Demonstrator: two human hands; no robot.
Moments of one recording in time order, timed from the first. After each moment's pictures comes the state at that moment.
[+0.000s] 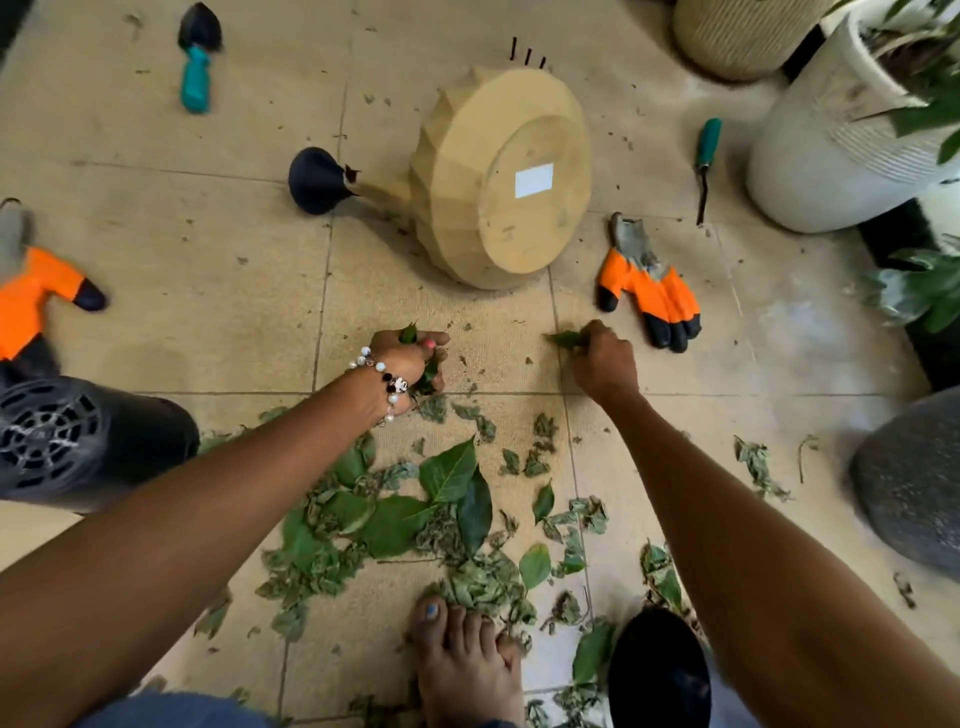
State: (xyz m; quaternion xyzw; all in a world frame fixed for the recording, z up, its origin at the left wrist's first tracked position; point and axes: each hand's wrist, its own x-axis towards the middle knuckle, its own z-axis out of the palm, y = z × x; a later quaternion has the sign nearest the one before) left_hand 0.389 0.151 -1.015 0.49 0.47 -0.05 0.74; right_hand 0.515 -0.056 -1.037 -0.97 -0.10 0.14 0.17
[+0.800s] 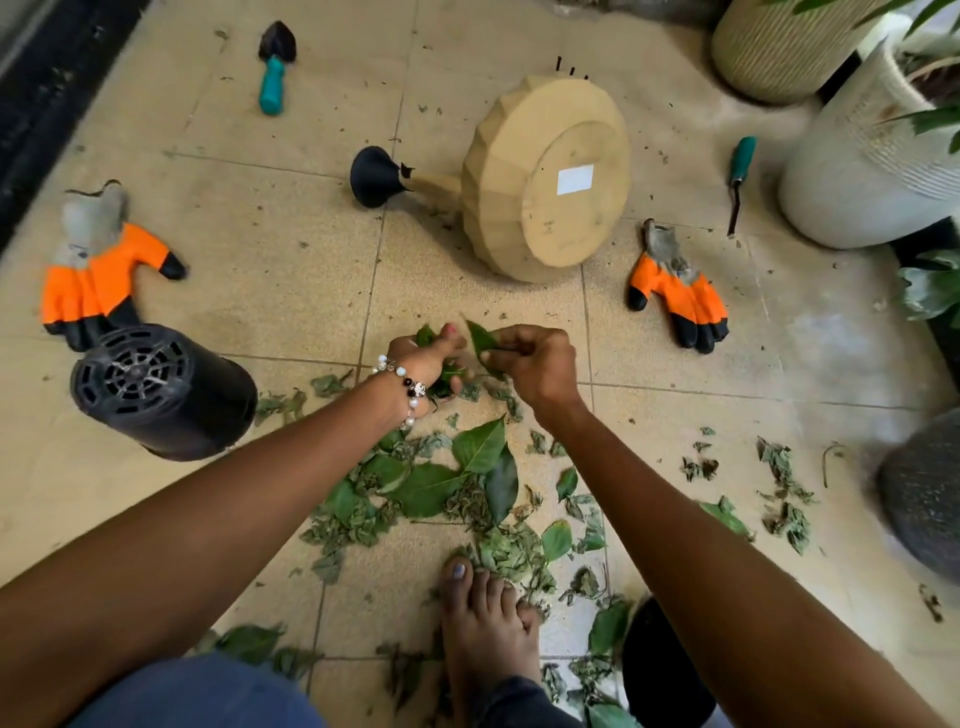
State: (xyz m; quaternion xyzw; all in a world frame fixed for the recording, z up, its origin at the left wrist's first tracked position) left_hand 0.347 0.149 -1.008 0.43 0.49 -0.02 0.76; right_hand 0.414 0.019 -1.008 -0.78 -0.10 0.24 0.57
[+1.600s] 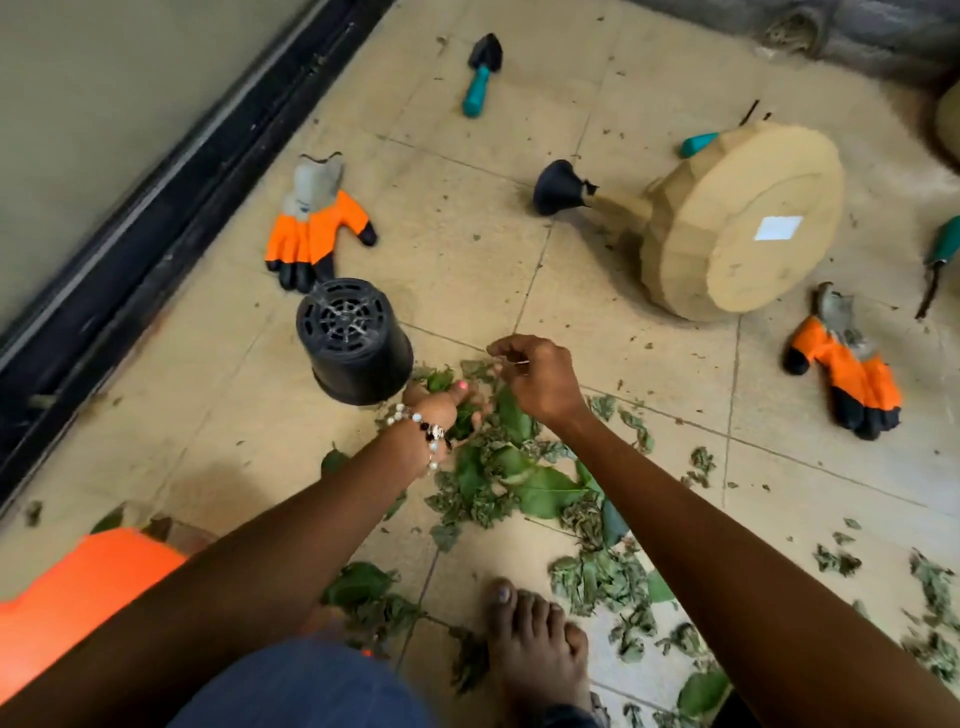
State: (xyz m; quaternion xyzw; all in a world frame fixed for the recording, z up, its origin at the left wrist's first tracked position) left_hand 0.222 0.208 -1.035 0.35 0.60 0.05 0.72; right_hand 0.340 0.130 -1.021 -0.81 -0.41 0.23 0.34
